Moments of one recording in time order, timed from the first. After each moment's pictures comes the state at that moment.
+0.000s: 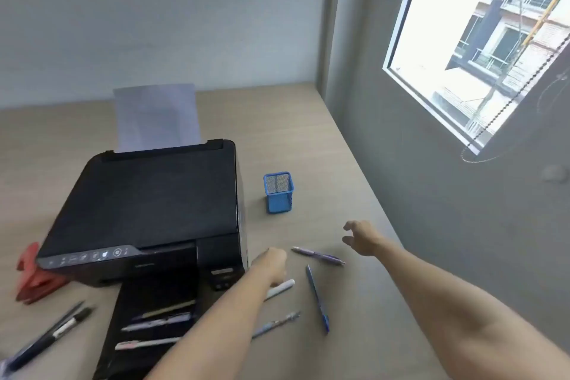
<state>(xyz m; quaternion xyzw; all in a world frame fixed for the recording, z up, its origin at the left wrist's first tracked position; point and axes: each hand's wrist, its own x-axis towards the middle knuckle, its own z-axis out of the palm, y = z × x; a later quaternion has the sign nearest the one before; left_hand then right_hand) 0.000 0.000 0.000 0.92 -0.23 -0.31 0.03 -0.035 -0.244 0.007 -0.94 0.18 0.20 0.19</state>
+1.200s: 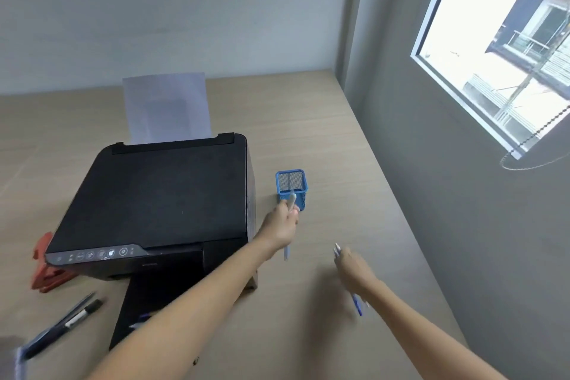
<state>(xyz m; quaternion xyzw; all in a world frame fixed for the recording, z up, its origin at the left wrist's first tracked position) 0.033 -0.016 0.082 0.87 -0.08 -0.23 0.44 -0.051 -0.175 -0.026 -0.91 0.22 0.23 0.25</state>
